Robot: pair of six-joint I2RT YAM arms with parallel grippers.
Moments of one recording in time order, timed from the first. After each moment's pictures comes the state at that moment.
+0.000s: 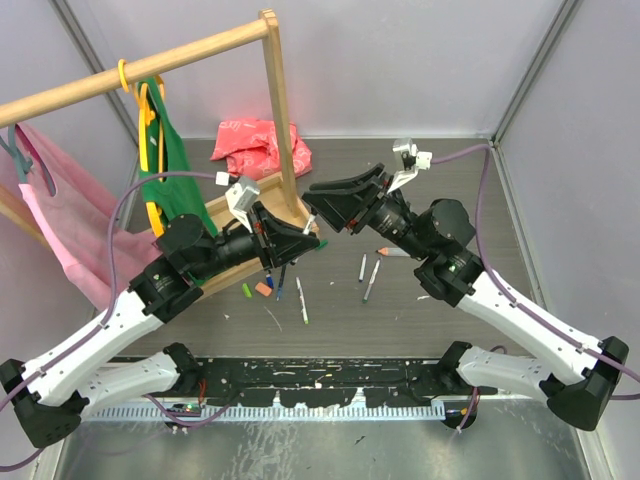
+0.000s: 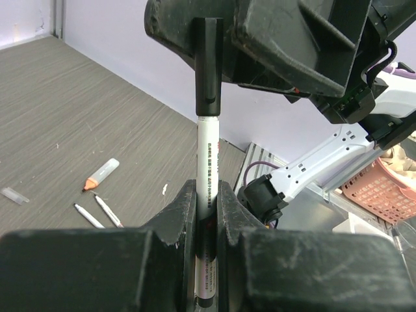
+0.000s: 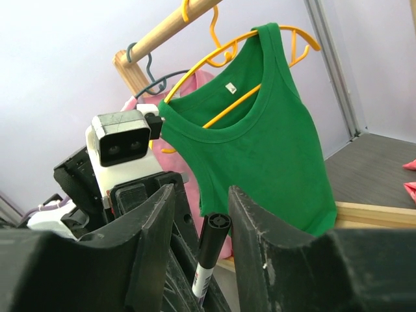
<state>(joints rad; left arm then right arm) -0.83 0.90 0.96 0.05 0.37 -0.46 0.82 1.02 1.03 0.40 -0.19 0.61</state>
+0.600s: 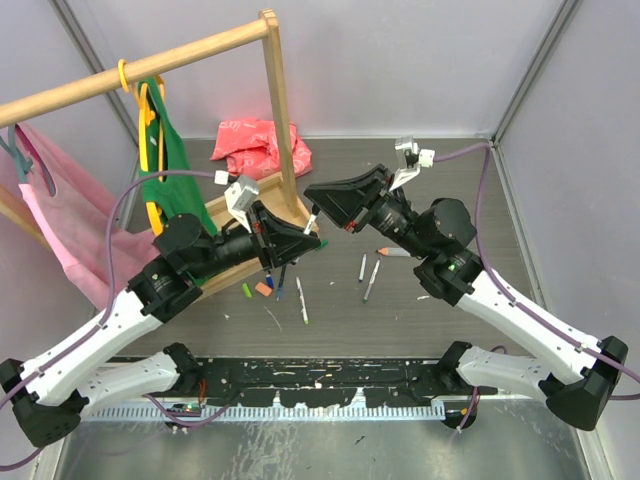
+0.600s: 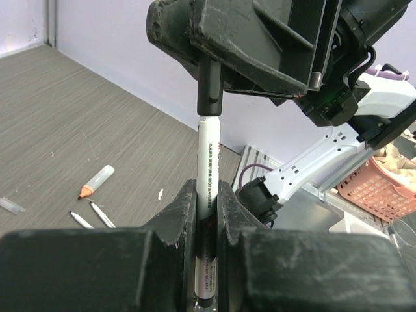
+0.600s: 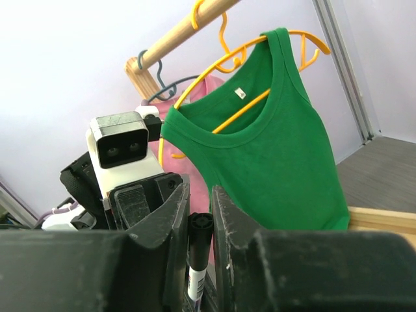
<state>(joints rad) -0.83 0.90 0.97 0.06 0.37 -0.46 0.82 1.03 1.03 0.41 -0.22 0.65</state>
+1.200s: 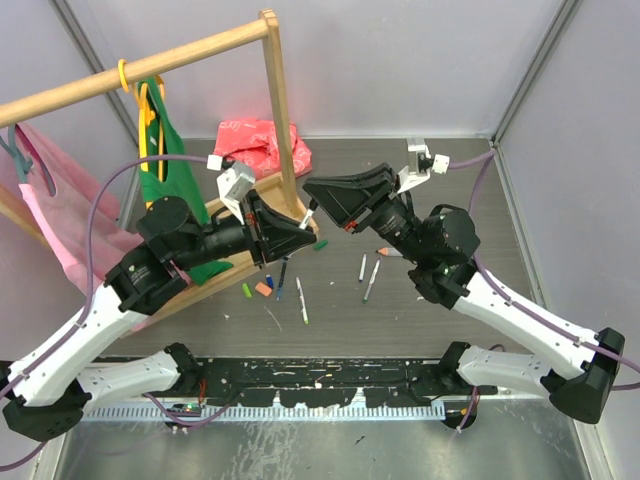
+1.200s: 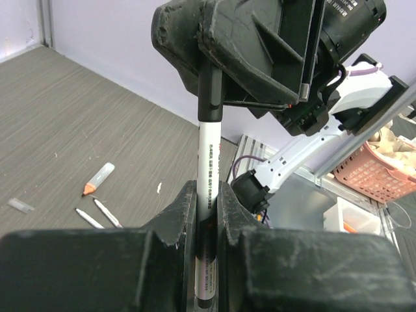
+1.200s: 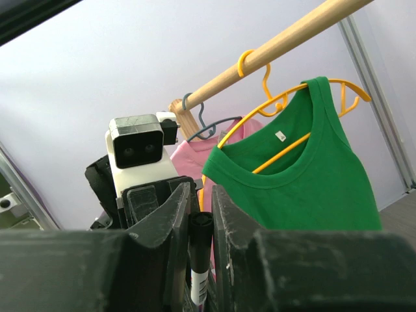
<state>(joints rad) -0.84 0.94 1.21 -0.18 0.39 -0.40 0.89 1.05 1.02 0.61 -0.16 0.70</state>
